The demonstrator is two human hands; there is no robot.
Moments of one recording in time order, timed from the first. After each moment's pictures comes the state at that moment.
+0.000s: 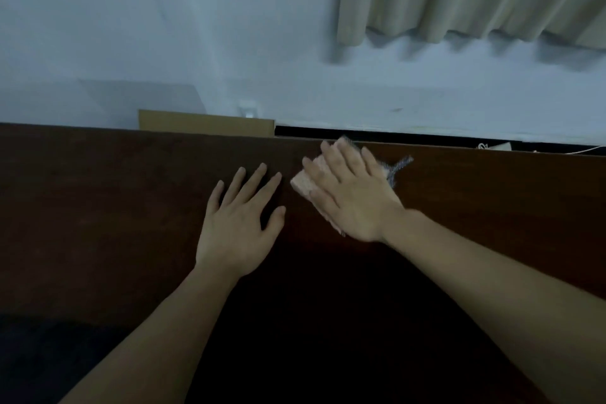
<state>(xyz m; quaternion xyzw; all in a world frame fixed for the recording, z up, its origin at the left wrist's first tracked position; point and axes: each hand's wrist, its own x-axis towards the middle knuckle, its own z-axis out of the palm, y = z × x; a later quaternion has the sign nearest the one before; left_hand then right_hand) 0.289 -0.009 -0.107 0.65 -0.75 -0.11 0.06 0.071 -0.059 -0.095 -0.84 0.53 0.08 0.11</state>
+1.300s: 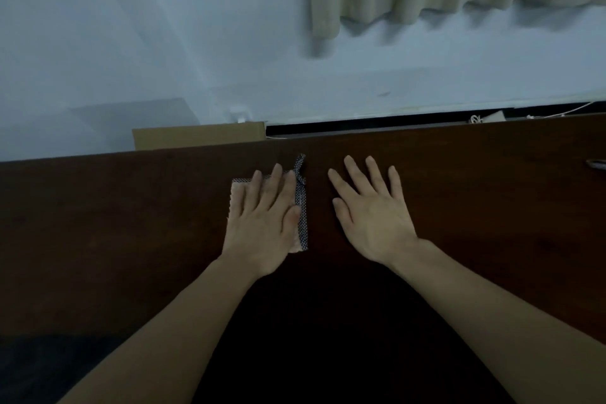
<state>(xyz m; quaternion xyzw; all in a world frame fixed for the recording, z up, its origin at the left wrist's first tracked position) 0.257 -0.006 -0.093 0.60 -0.79 -0.13 -0.06 0.051 0.000 -0.090 -0.74 0.65 -0.01 0.16</state>
